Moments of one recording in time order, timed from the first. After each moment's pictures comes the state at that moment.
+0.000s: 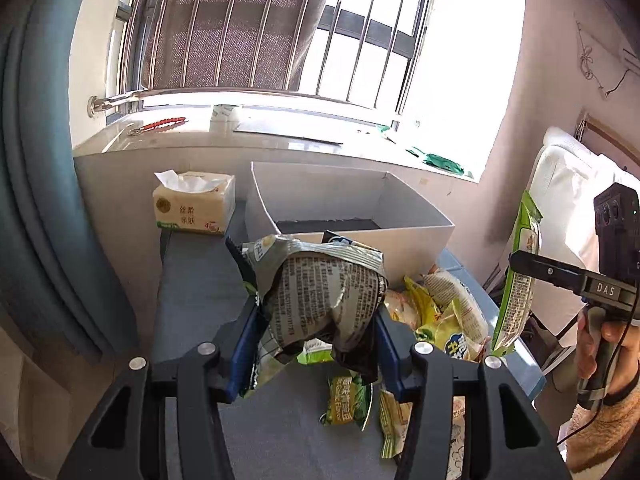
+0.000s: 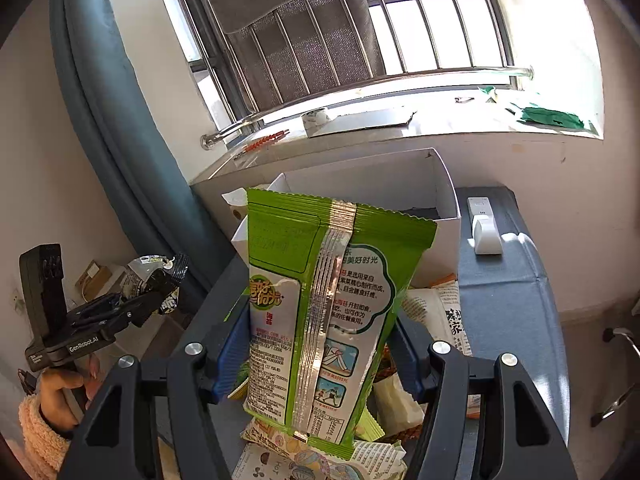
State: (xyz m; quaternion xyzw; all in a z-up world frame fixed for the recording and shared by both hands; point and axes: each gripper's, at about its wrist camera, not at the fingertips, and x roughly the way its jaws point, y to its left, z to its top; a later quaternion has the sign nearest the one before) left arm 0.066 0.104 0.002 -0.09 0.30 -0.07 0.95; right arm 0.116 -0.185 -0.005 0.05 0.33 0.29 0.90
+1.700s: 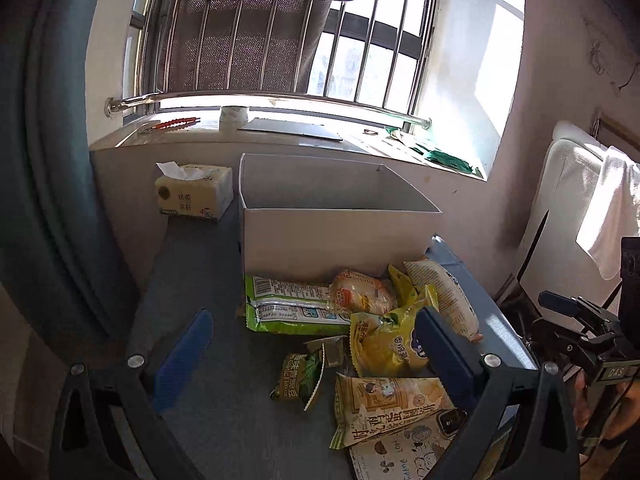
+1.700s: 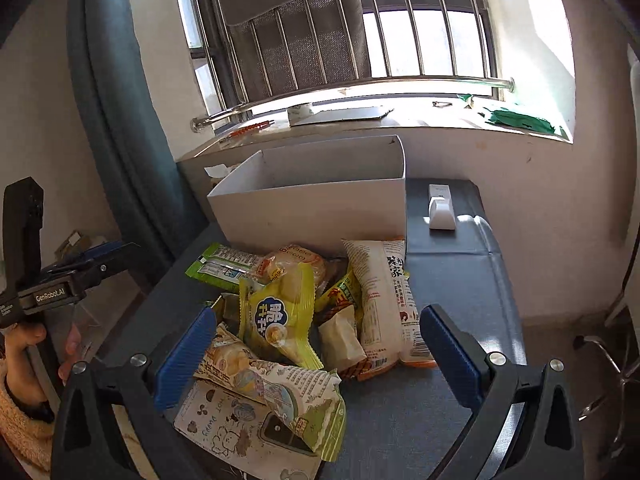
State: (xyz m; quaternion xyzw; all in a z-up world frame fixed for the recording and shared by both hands) left arm 0.015 0.027 -0.017 -0.09 0.30 -0.02 0.95; right arm 0.051 -0.239 -0.046 0.01 0.32 0.26 0.91
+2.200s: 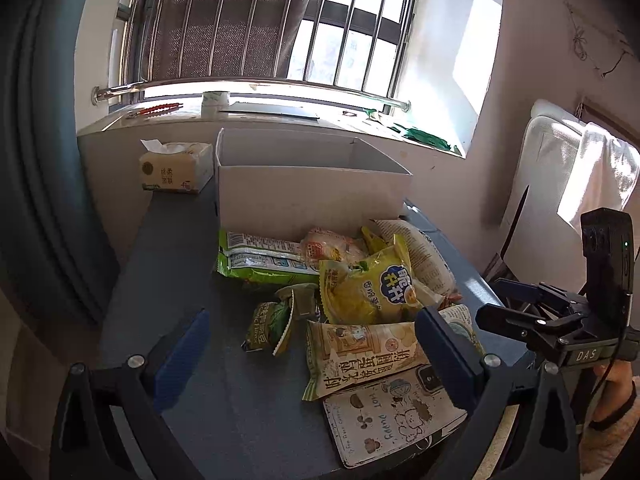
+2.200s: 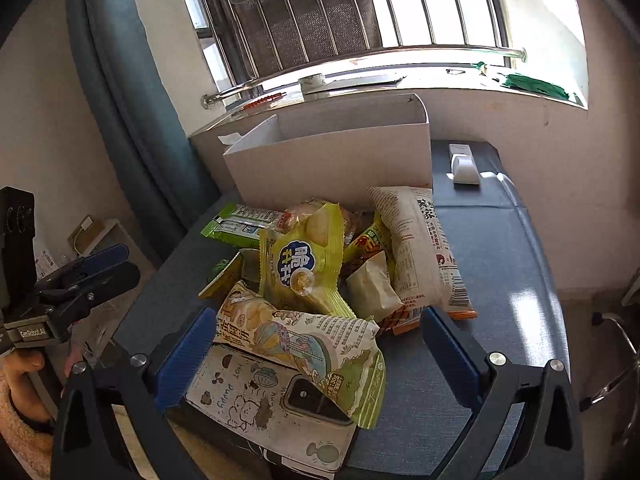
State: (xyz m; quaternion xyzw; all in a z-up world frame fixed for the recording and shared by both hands) left arm -0.014 0.006 -0.036 -0.08 0.32 -0.05 0.94; right arm 0.045 -0.221 -0.077 0.02 0.36 0.29 0.88
